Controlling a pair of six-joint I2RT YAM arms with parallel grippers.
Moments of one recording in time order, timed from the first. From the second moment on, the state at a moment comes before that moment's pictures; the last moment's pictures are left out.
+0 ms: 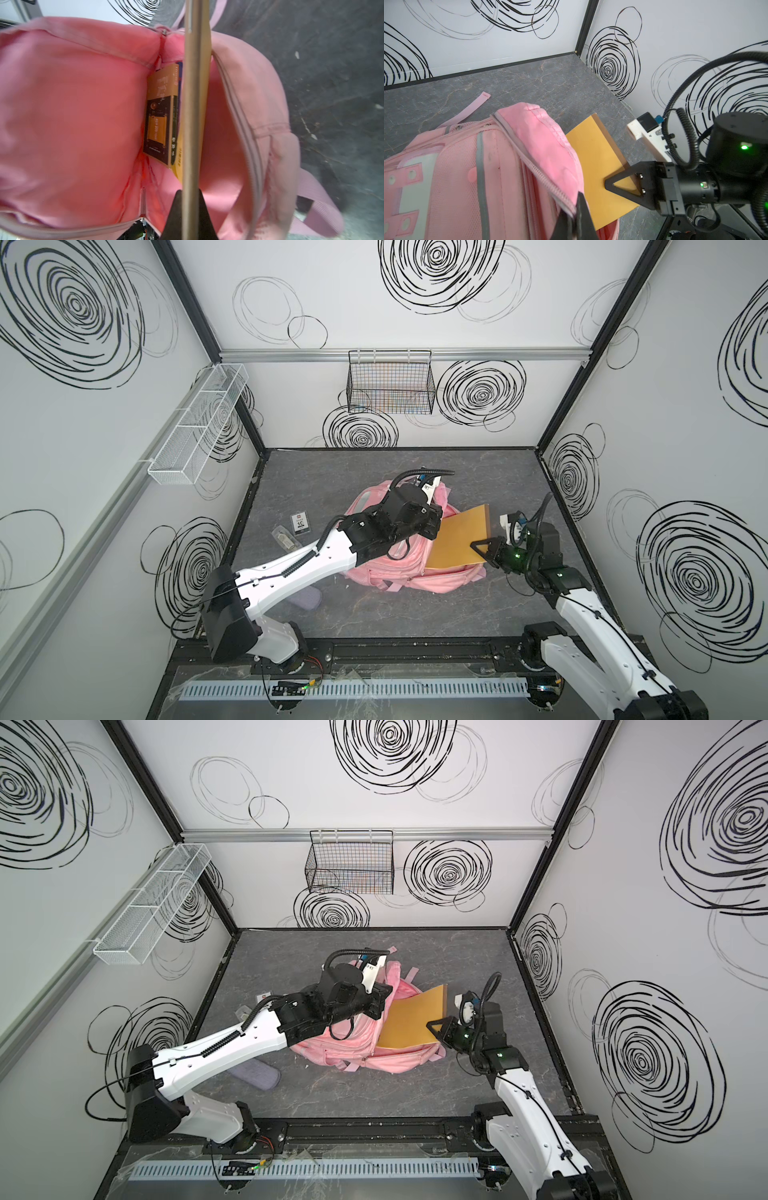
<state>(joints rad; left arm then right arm) -0.94 1.45 1.30 -0.32 -0.12 -0.40 0.13 0.80 0.51 -0.32 -0.63 0.82</state>
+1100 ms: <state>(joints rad) -0.93 1.41 1.30 -0.29 -0.15 -0.41 0.41 1.07 0.50 0.65 -0.67 1.43</state>
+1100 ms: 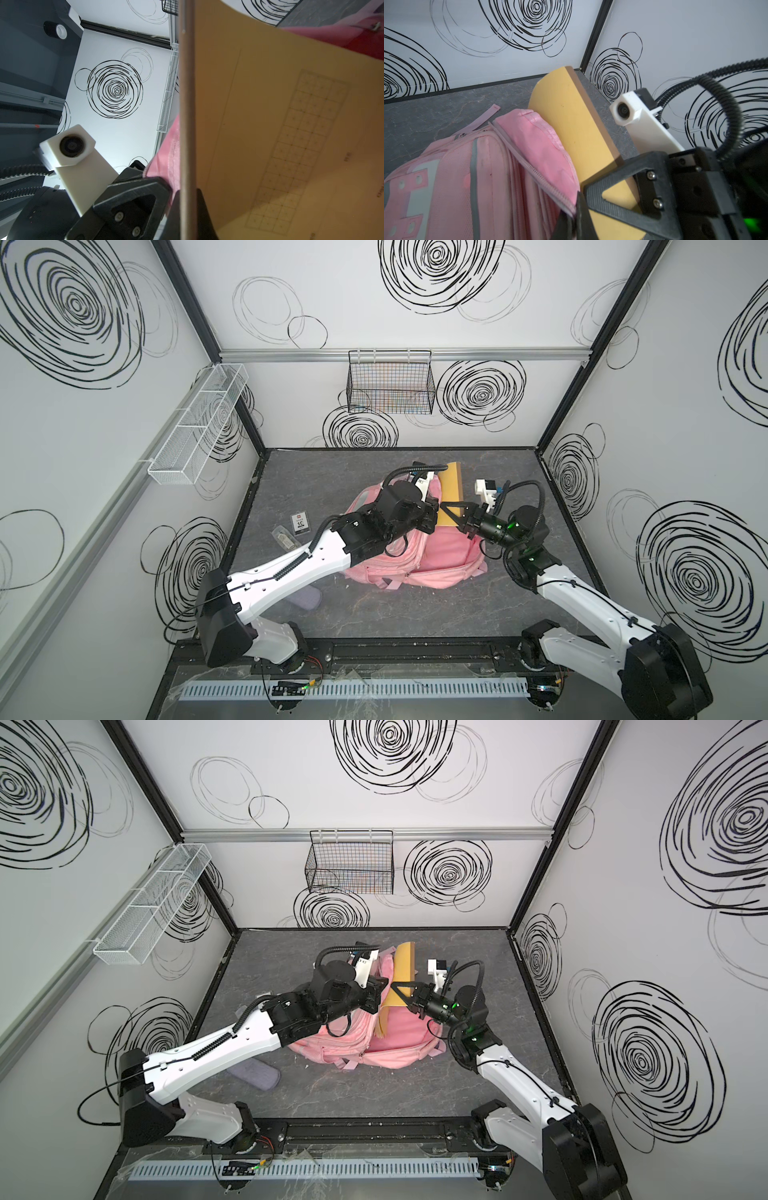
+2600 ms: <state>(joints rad) -0.98 1.41 1.31 -0.26 -0.15 -0.42 0.49 1.38 0.63 0.38 -0.65 1.05</state>
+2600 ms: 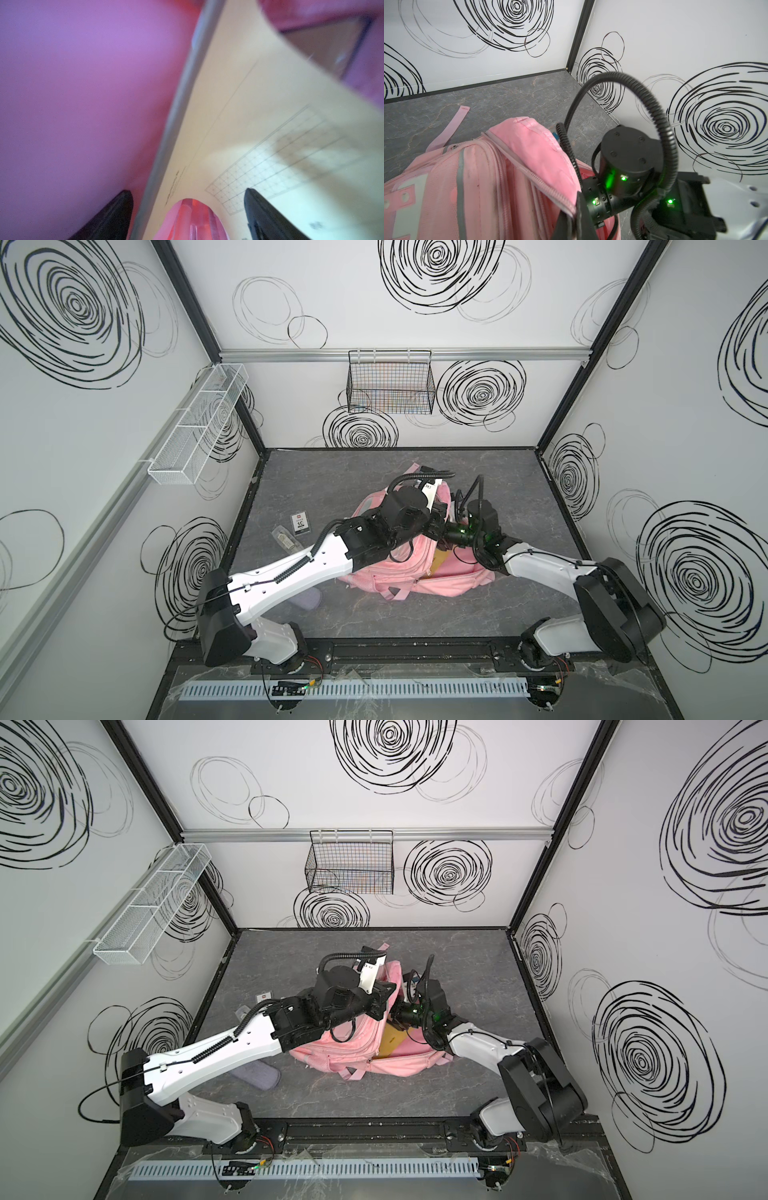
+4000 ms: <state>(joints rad) -0.93 1.41 1.23 -0.10 -0.06 -0.38 0.43 0.77 0.59 -0.40 -0.18 0.72</state>
